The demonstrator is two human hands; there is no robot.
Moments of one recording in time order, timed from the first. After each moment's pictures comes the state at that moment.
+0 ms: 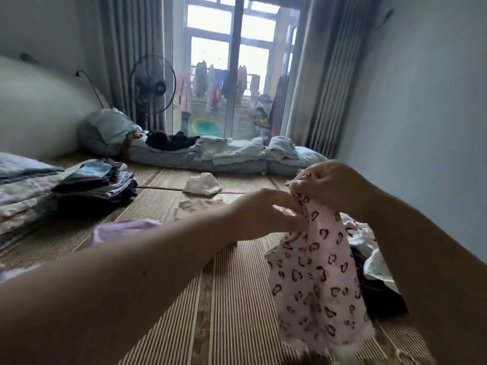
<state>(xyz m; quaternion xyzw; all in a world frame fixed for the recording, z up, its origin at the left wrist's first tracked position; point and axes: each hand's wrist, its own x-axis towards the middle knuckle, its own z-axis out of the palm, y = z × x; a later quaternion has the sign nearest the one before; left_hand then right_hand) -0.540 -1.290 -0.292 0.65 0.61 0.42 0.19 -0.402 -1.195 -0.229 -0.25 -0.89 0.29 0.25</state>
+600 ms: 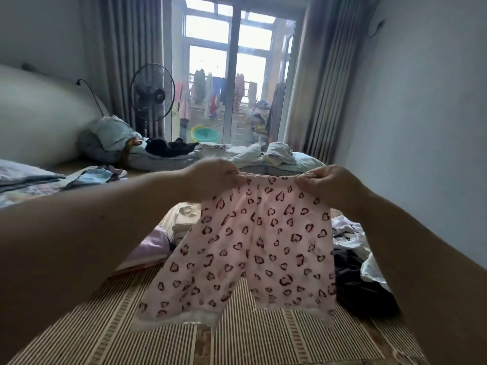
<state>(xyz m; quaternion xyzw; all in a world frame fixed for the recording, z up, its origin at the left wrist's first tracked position) -0.610 -1.315 -0.241 0.57 0.76 0.30 0.05 -0.400 -1.186 -0.233 -0.30 -0.82 0.38 0.31</state>
